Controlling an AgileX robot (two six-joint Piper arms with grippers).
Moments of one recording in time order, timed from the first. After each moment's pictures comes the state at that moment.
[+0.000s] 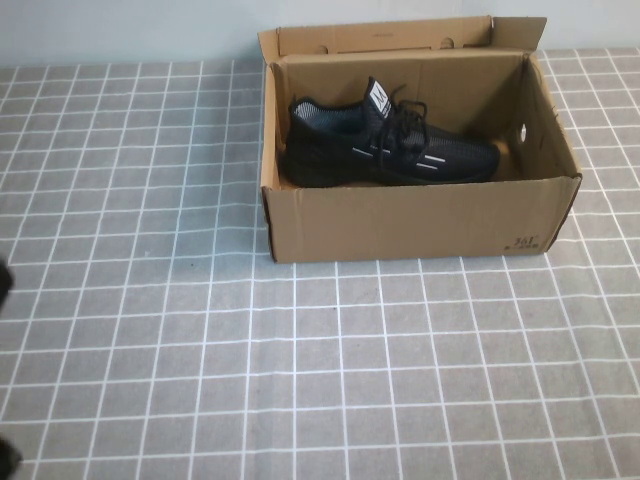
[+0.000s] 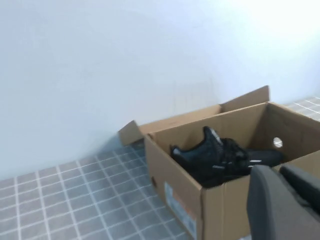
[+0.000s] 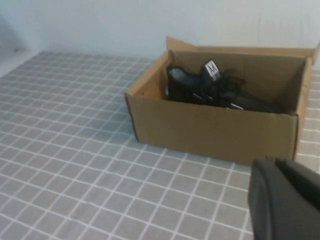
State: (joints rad) right arm 0.53 0.09 -0.74 0.02 0.91 0.20; left arm -0.33 0.35 -0.48 -0.46 0.23 0.58
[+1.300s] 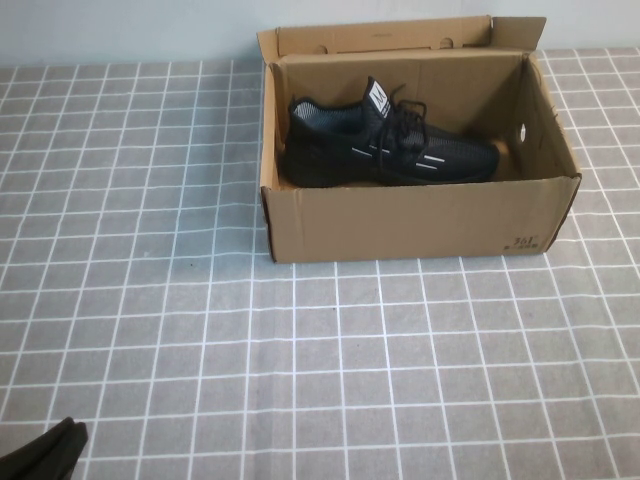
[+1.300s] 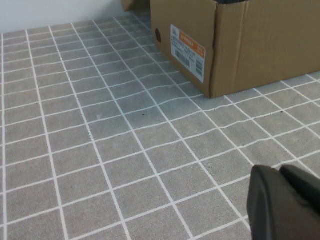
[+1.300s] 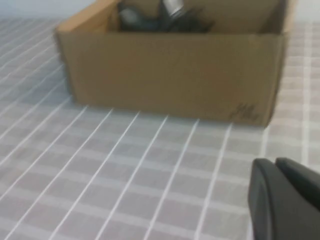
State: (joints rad) right arm 0.45 0.08 -0.06 -0.03 0.26 0.22; left arm -0.33 0.17 0.03 -0.48 0.13 0.58
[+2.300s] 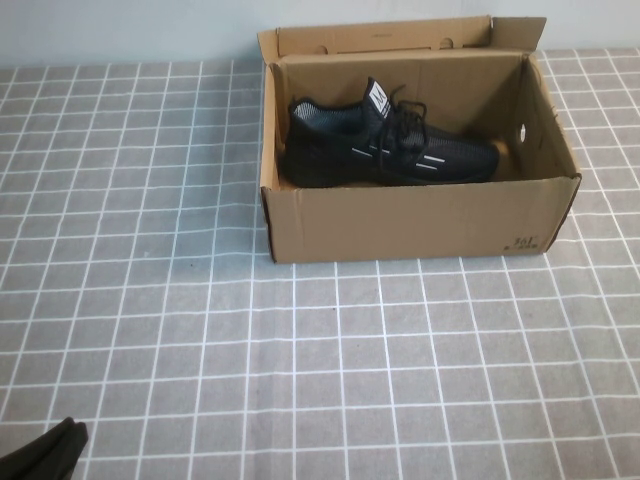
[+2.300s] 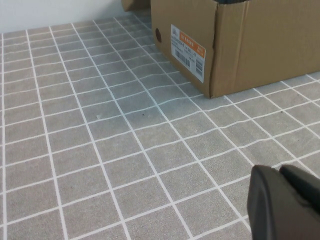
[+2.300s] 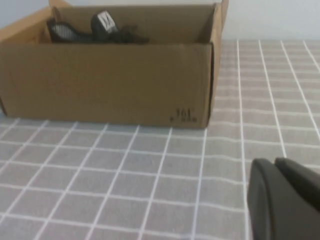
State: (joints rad) right arm 0.22 -0.01 0.02 0.23 0.21 -0.09; left arm -0.33 0.17 0.03 -0.48 0.13 0.58
